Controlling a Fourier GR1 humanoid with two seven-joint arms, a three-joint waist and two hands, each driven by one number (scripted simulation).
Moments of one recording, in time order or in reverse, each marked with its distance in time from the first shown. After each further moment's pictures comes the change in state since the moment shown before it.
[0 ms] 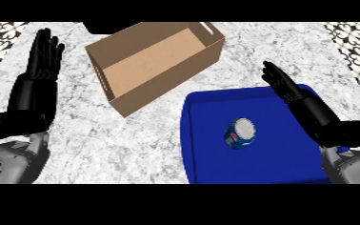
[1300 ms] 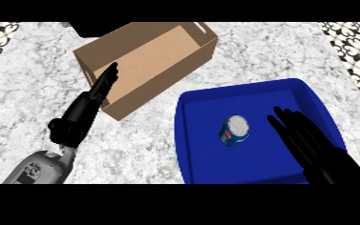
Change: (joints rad) left arm 0.024 -0.017 -0.197 0.074 -0.035 -0.238 0.109; right arm 0.232 -0.324 0.264 -0.559 0.992 -0.190 0.518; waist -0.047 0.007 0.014
